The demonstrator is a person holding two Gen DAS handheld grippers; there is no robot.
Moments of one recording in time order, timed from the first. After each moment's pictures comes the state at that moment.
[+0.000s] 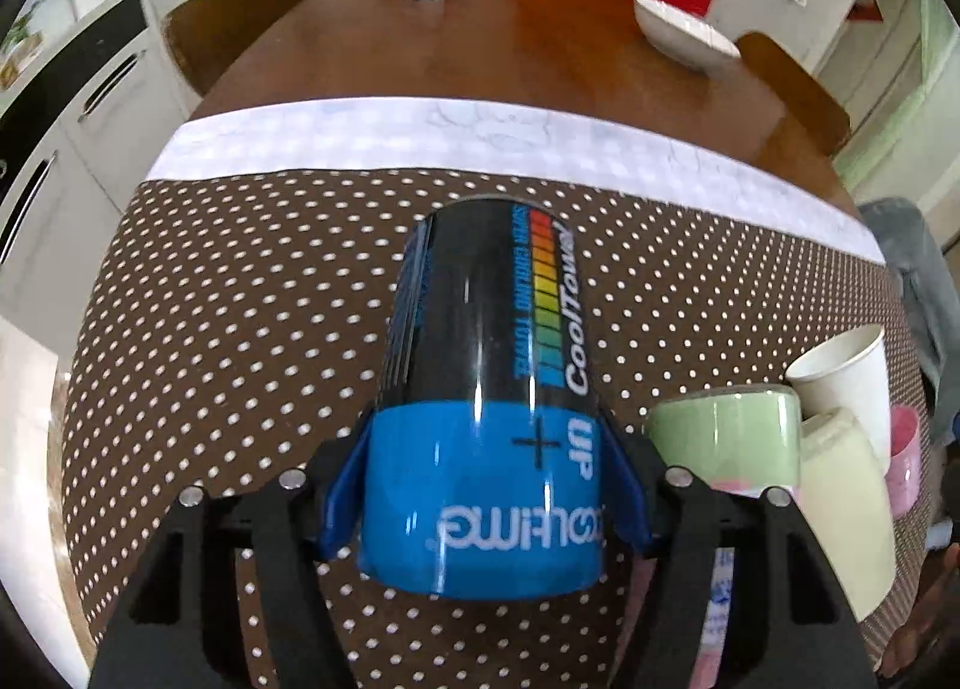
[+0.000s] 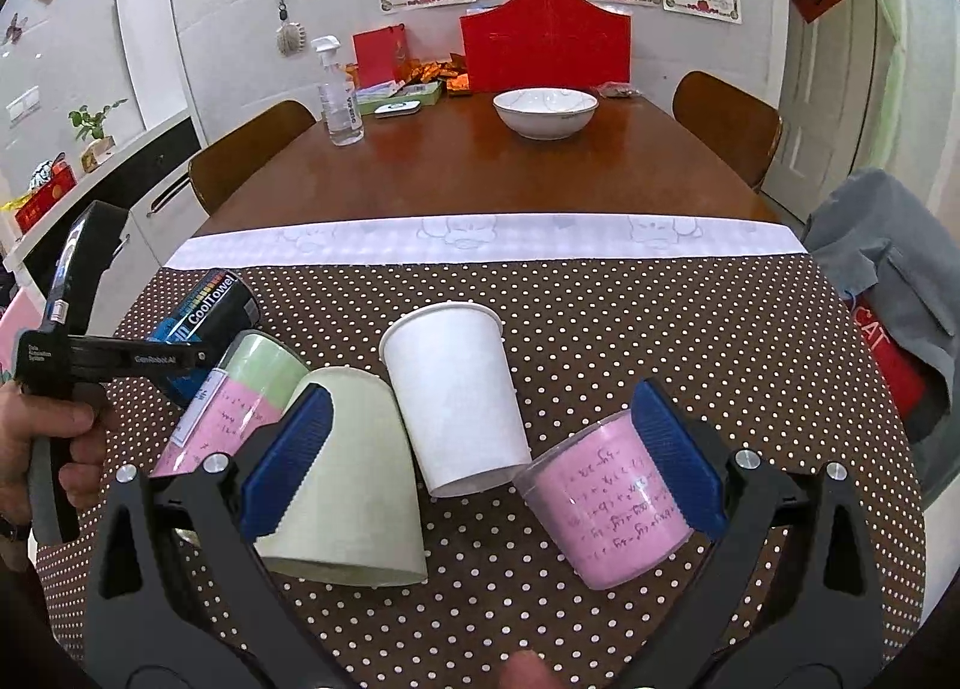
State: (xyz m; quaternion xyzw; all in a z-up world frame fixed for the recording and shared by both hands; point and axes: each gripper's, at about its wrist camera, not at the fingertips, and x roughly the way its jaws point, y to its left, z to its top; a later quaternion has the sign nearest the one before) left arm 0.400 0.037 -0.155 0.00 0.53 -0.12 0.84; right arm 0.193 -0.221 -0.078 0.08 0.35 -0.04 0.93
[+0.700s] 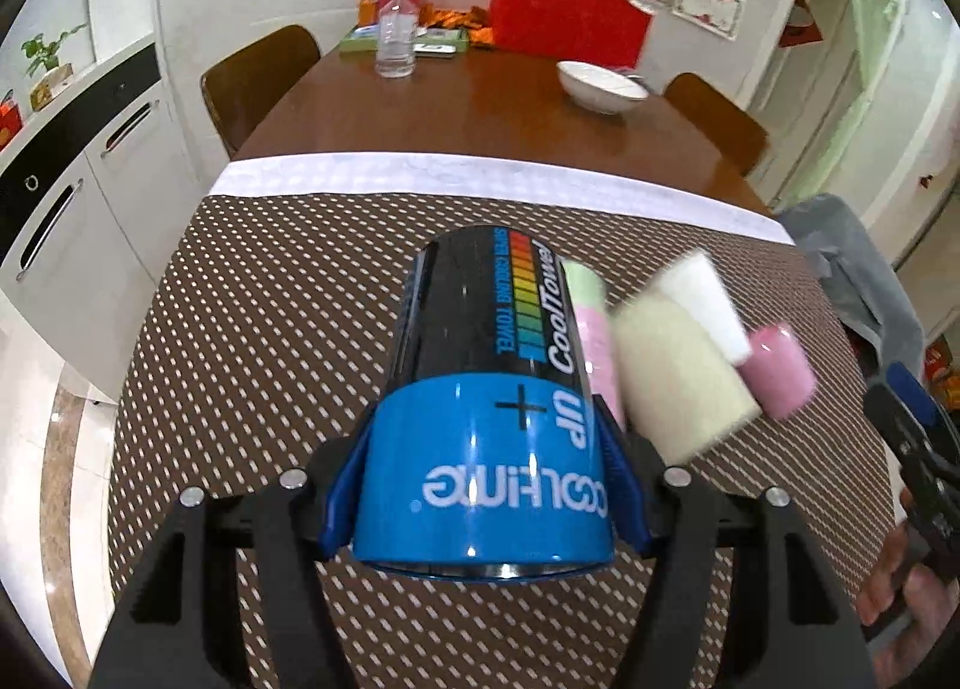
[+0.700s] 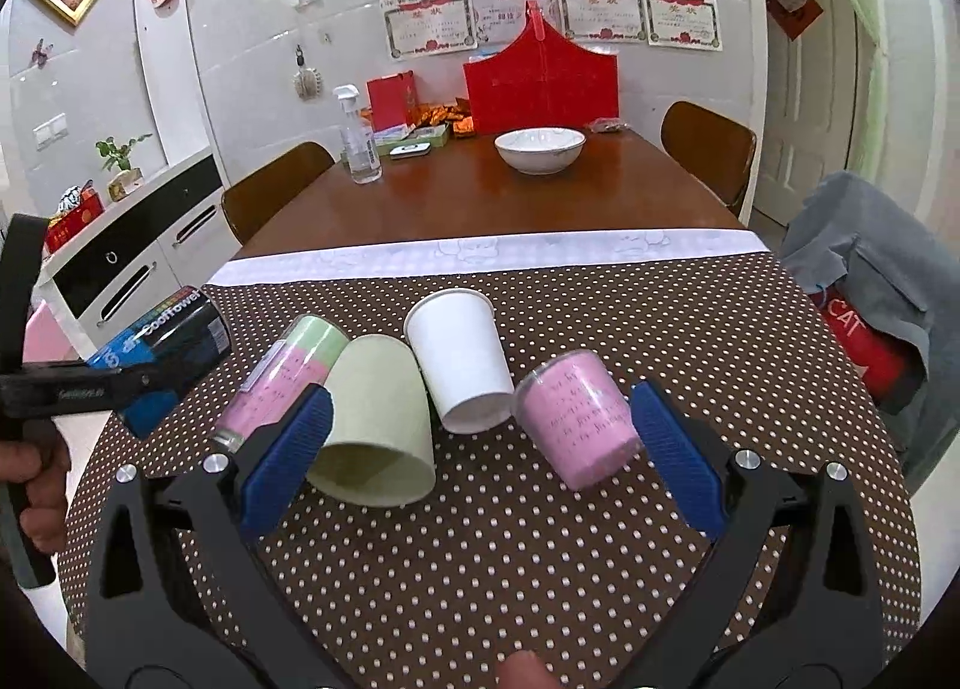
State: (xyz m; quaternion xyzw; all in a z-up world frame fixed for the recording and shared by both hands) left arm 0.235 0.047 -0.083 0.00 0.46 -0.16 0.87; right arm 0.102 -0.221 -0.050 0.09 0.30 -0.03 0.95
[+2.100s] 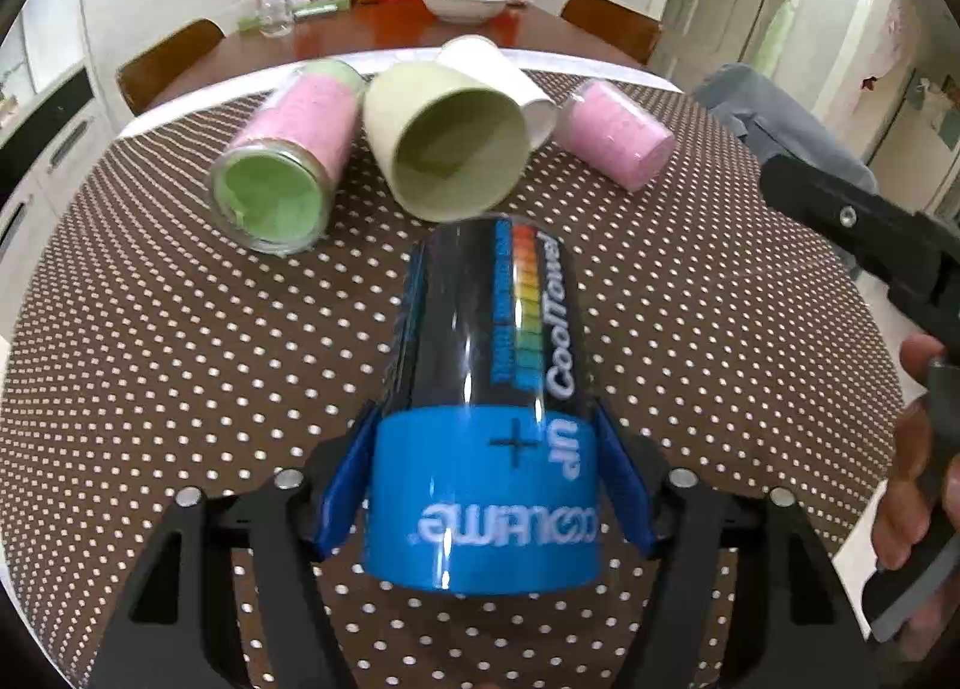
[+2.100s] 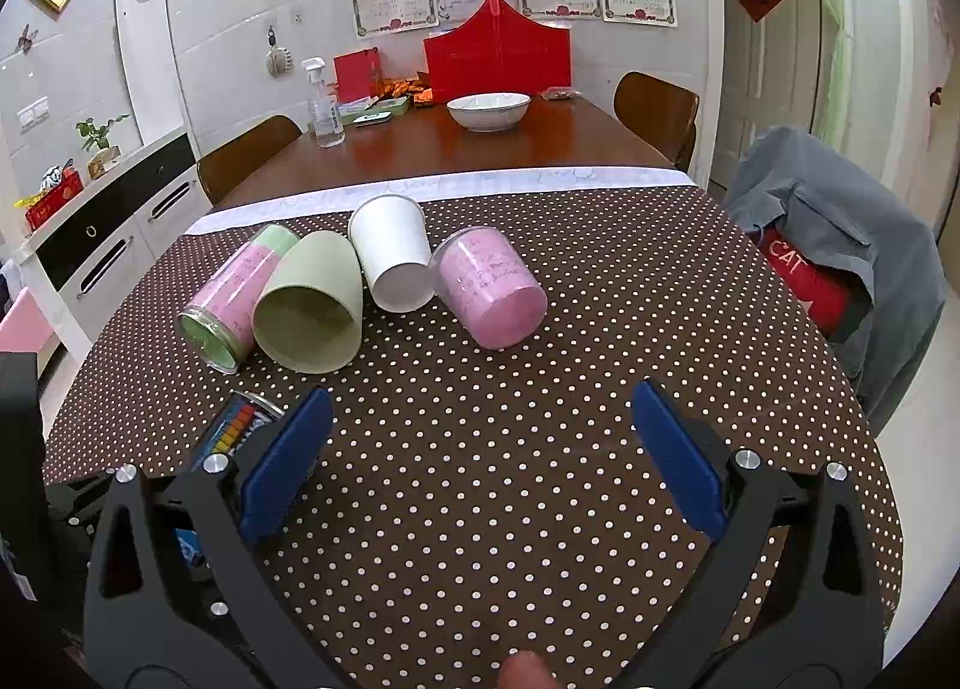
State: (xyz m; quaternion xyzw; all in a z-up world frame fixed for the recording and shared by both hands) left arm 0.096 -0.062 -0.162 0.07 0.46 -0.21 0.86; right arm 0.026 -0.236 -0.087 0.09 0.33 -0.07 0.94
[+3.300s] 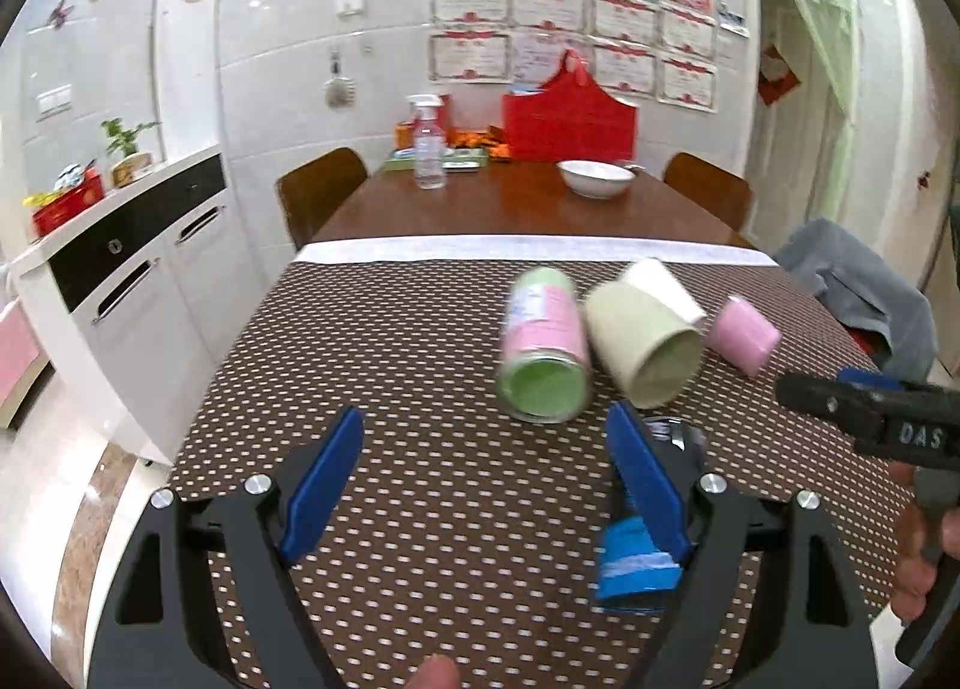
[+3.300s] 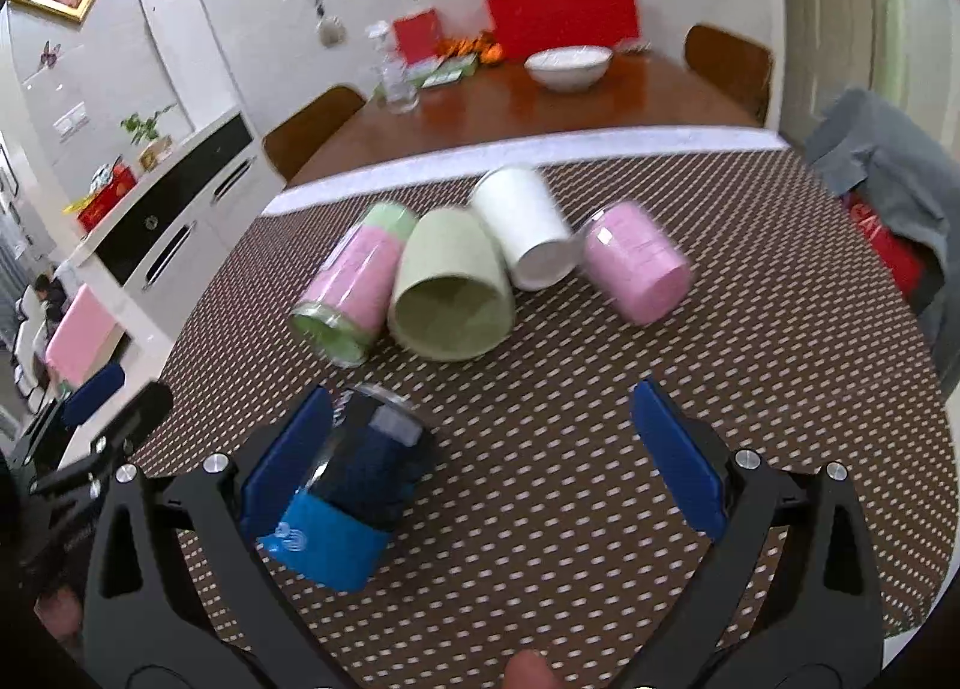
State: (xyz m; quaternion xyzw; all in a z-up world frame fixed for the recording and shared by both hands) left arm 0.092 0.062 -0.072 0.03 0.30 -0.10 0.95; right arm 0.066 -0.175 -0.071 0.14 0.40 0.02 0.91
